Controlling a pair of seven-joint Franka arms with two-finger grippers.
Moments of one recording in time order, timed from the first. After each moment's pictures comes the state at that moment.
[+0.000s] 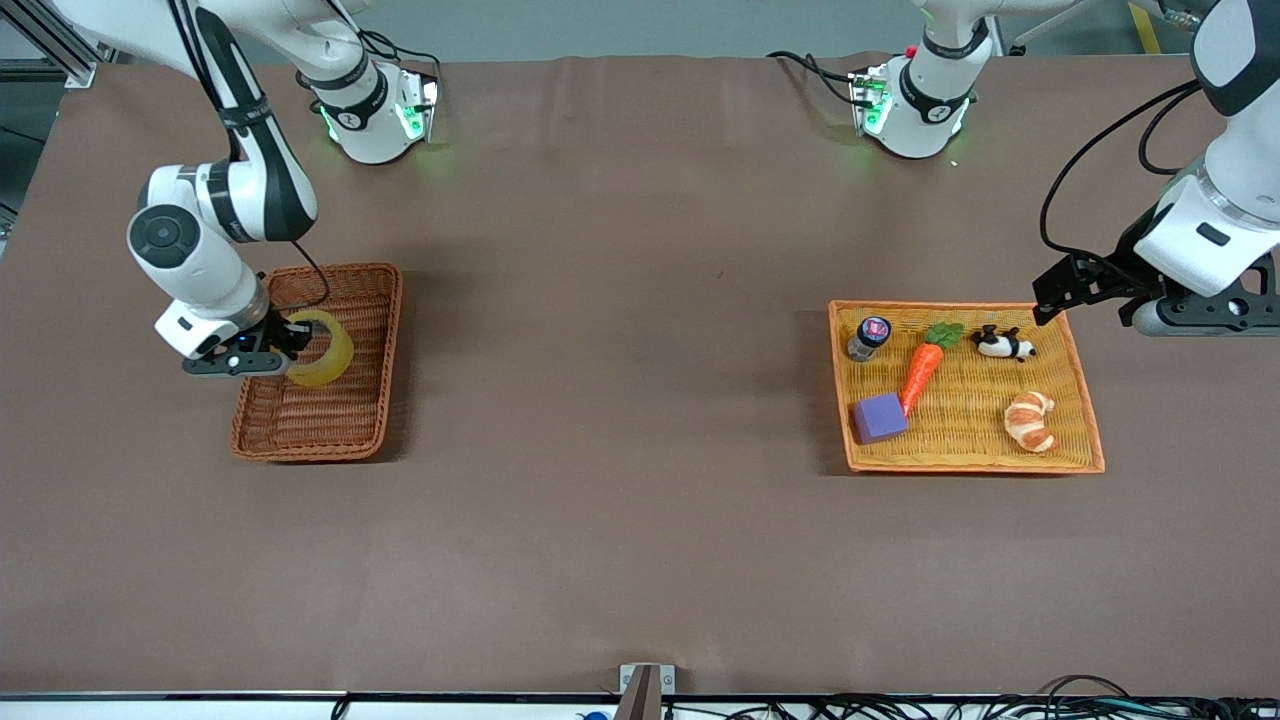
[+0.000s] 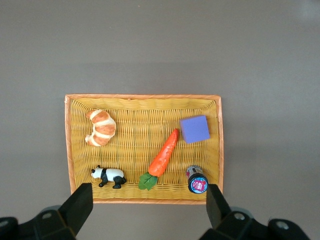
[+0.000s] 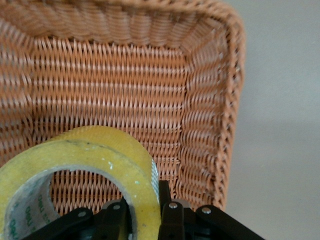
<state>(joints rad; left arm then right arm) -0.03 0.00 -0.08 -1.71 -0.01 1.81 -0.08 0.20 0.14 -0.24 -2.42 -0.26 2.56 0.07</state>
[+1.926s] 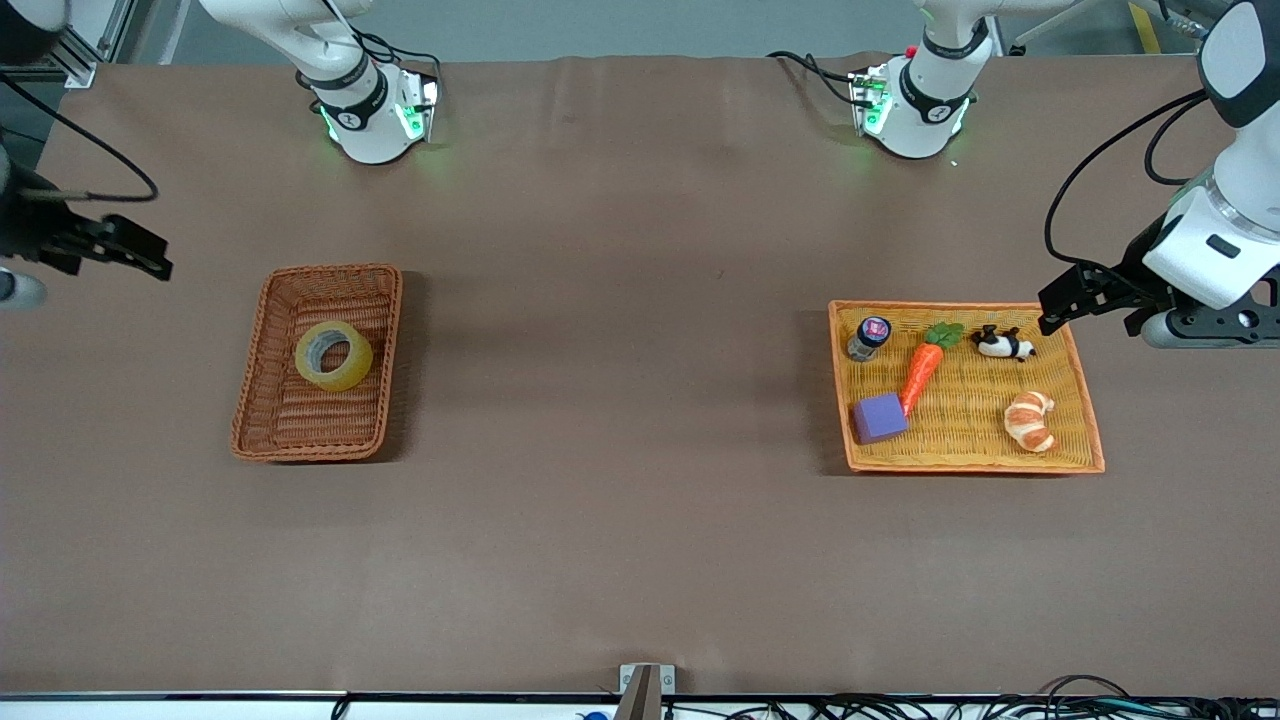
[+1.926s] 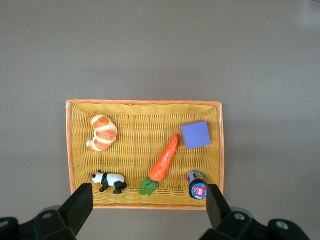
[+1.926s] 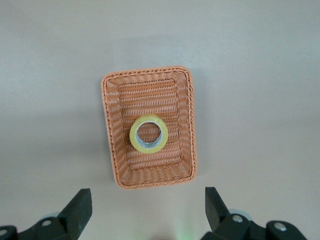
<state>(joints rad) -0.03 0.03 -0.08 -1.67 -0.01 1.81 -0.08 0.12 0.04 -0.12 -1.48 -0.04 1.44 0.06</state>
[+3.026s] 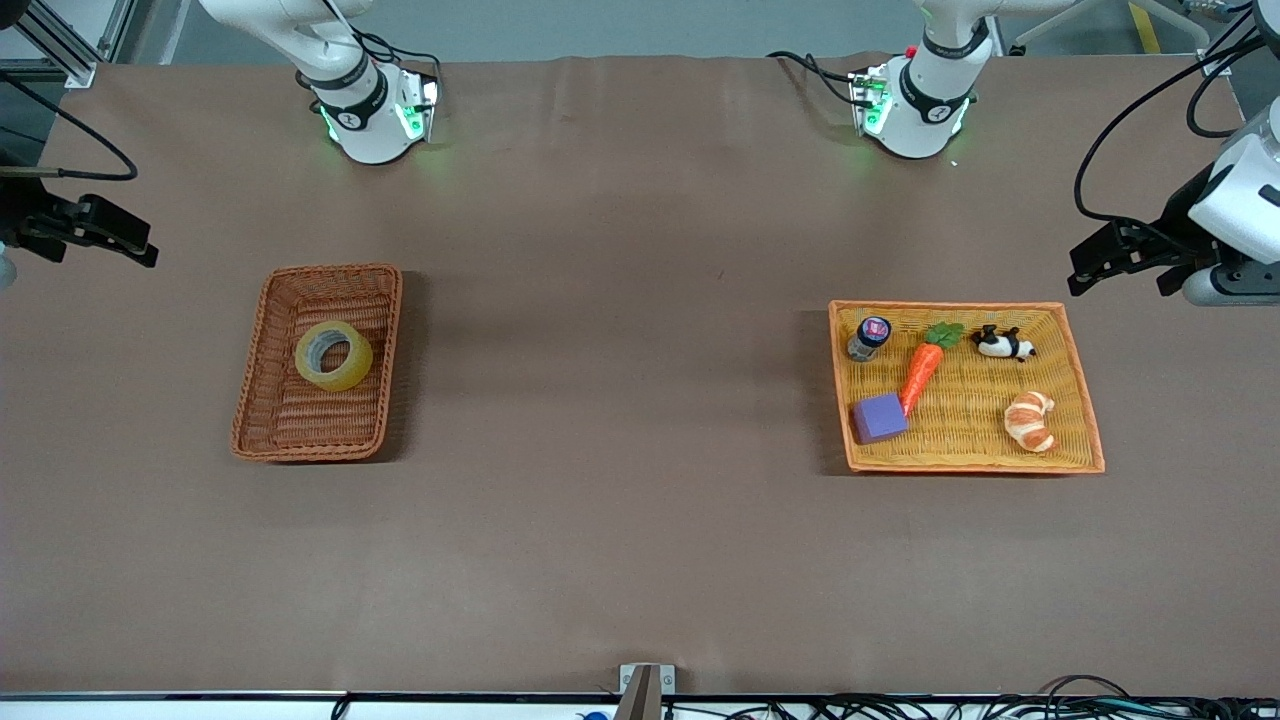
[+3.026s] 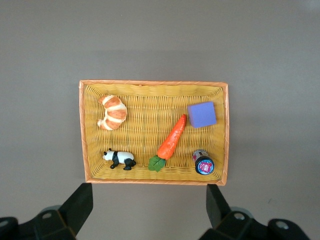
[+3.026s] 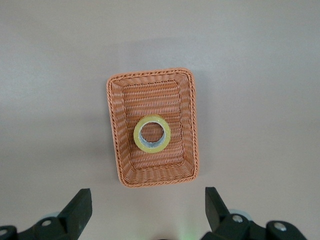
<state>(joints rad) -0.05 -0.02 -0.03 -1.64 -0.01 1.67 -0.06 0.12 0.03 -0.13 -1.47 -0.02 1.44 0.05</state>
